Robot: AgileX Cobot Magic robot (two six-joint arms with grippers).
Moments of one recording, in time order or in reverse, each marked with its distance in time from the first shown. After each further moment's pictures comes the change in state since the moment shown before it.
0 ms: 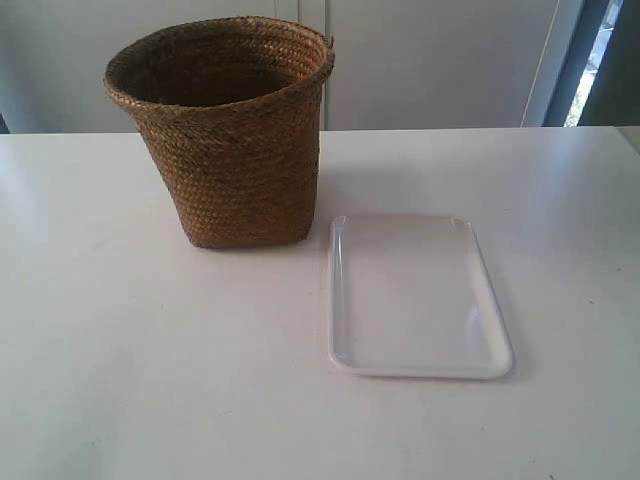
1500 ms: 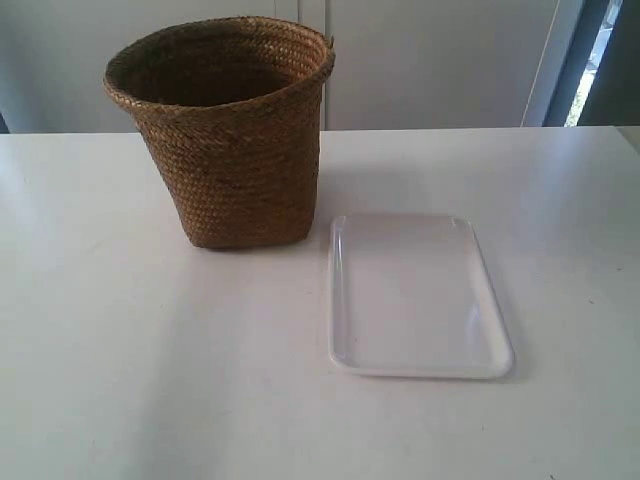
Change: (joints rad) left arm 0.000 0.816 -0.724 -0.132 -0.181 0.608; right arm 0.000 0.809 -0.712 0.165 0.484 0.110
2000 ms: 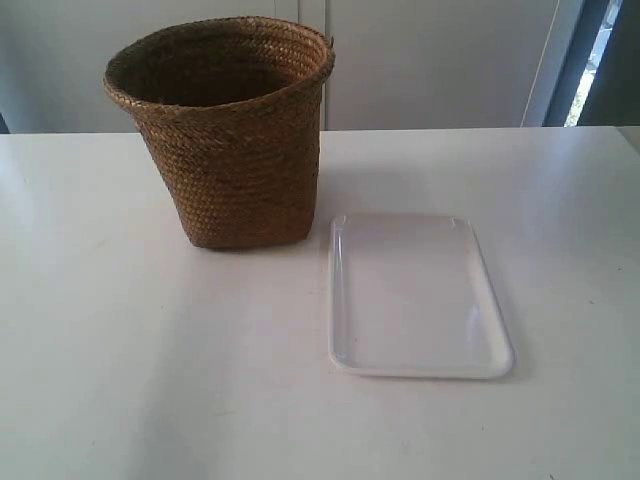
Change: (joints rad) left arm 0.000 0.008 0.000 0.004 0.100 0.004; right arm 0.000 0.007 0.000 0.000 0.188 -0.002
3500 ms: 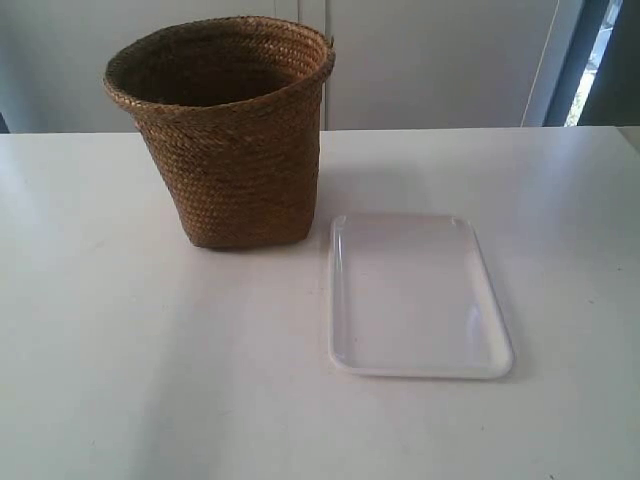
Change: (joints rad) left arm 0.000 0.014 -0.006 -0.002 0.052 0.093; right arm 0.000 0.010 -0.015 0.000 -0.090 -0.016
